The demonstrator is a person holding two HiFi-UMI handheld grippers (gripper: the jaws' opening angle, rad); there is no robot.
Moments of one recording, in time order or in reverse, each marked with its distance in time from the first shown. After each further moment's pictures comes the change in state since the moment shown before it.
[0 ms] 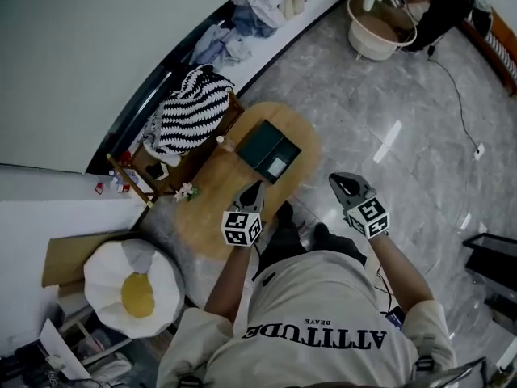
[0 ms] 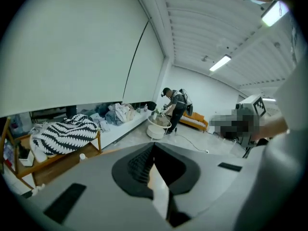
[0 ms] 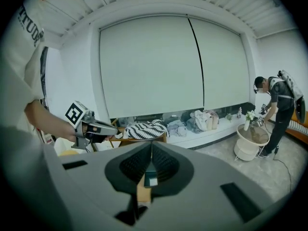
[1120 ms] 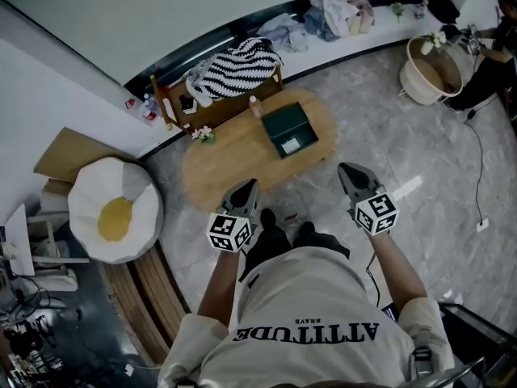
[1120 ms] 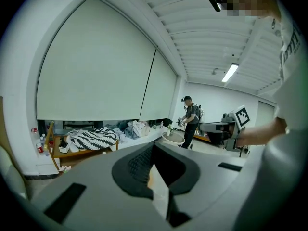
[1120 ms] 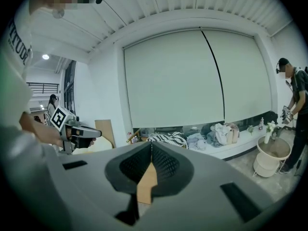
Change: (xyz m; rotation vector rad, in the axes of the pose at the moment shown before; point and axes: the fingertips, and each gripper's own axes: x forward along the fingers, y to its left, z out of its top) left arm -0.184 -0.139 -0.017 -0.046 -0.236 0.266; right arm -0.114 0.049 0.020 -0.087 -0.146 0.244
